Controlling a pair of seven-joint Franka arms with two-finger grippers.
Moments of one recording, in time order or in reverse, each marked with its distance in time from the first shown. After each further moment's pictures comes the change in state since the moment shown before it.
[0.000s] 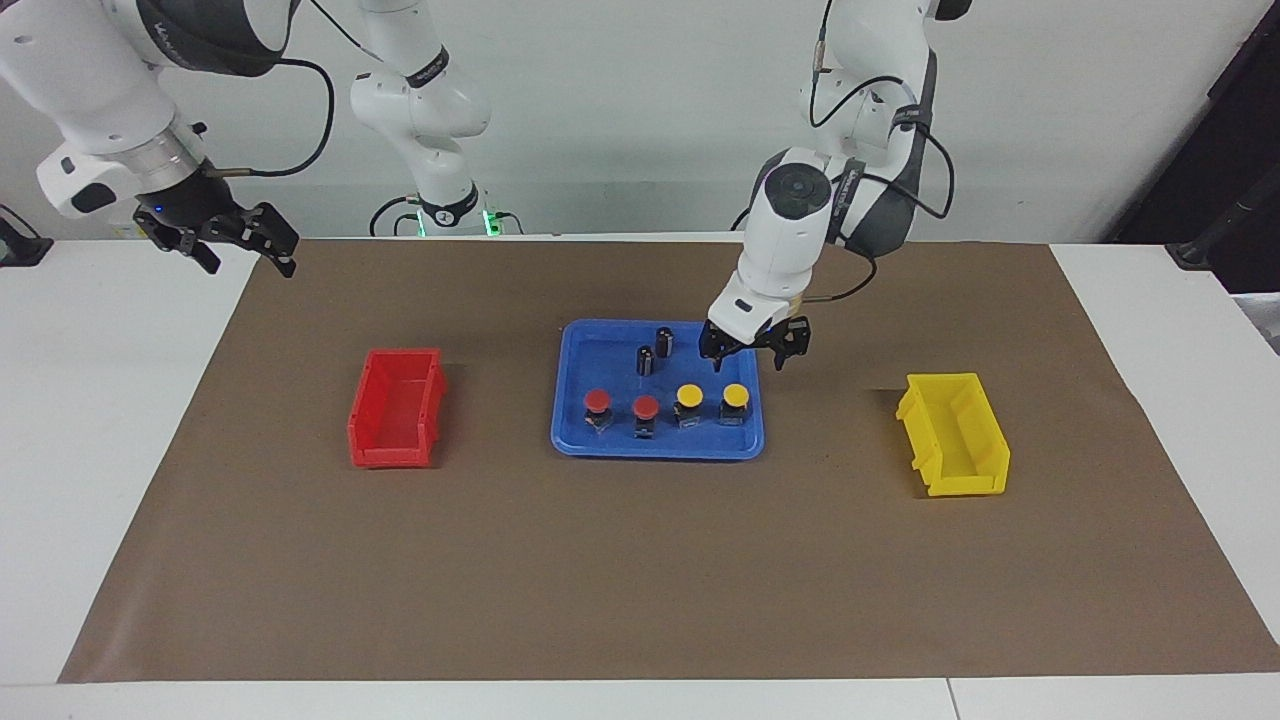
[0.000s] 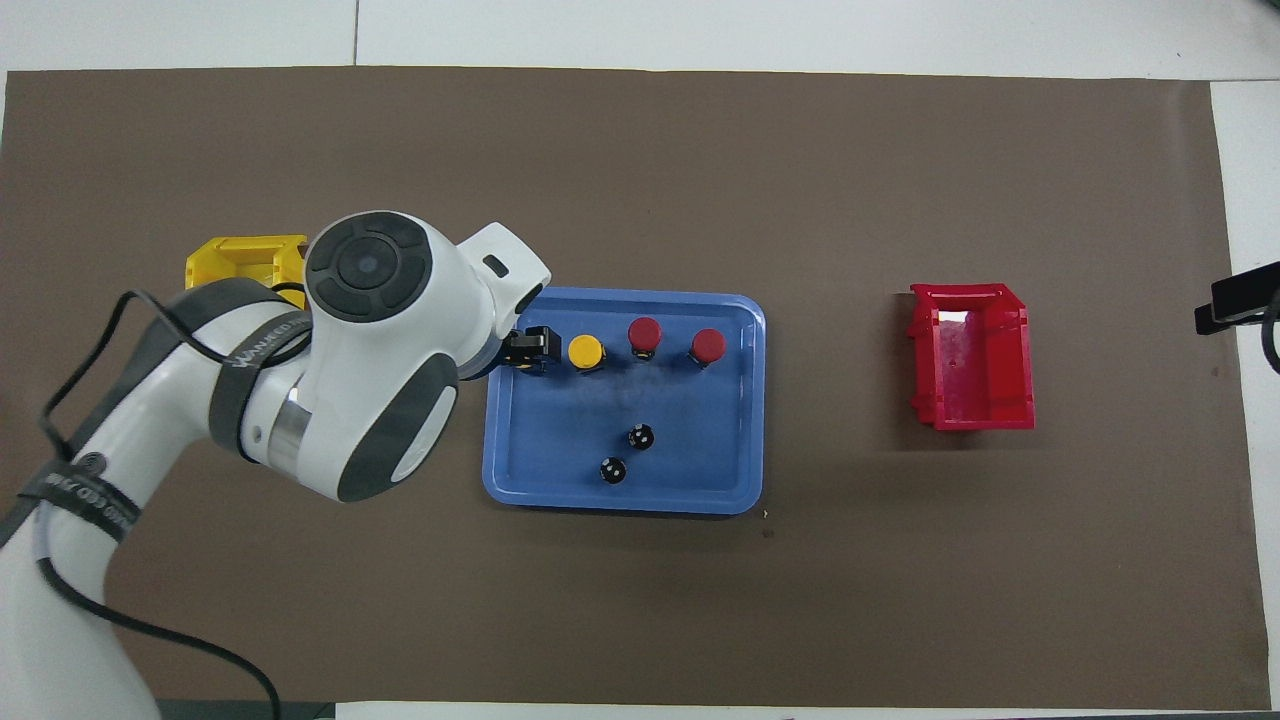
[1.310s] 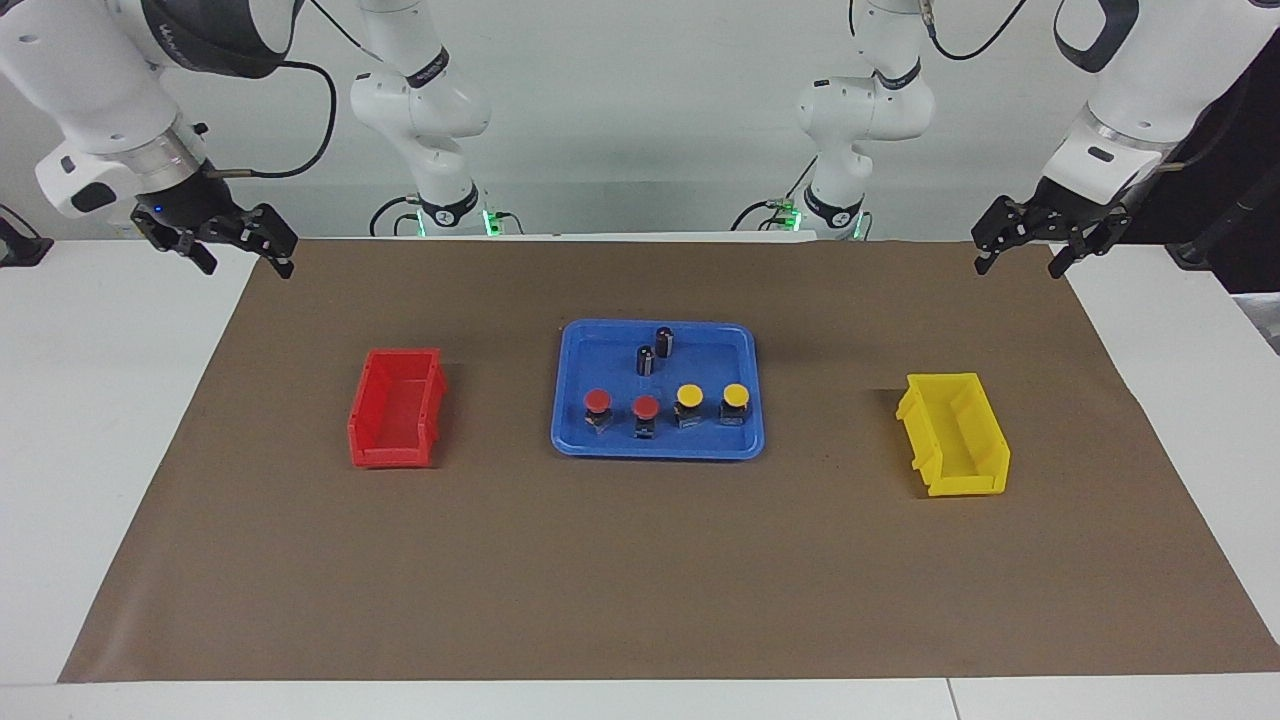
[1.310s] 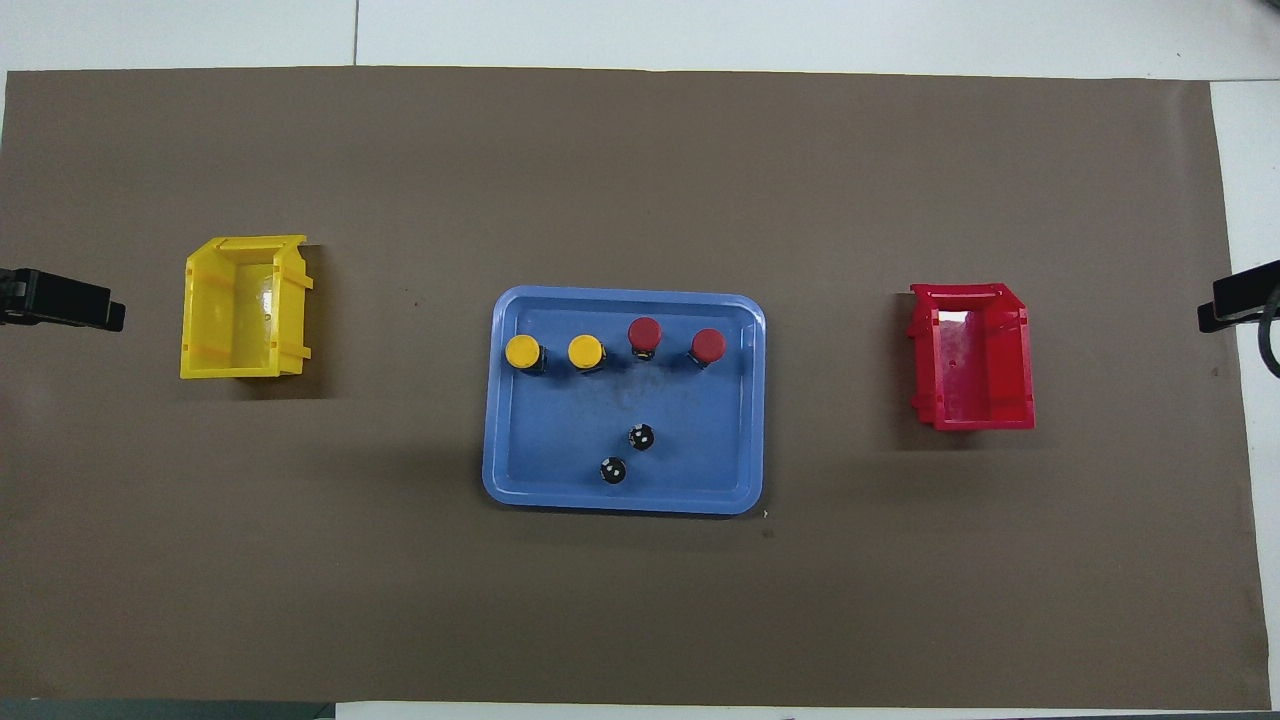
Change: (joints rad) left arm 0.459 -0.169 0.017 0.201 0.017 -0.314 0.522; right arm 0.001 0.000 0.004 0.000 -0.019 0.008 0.000
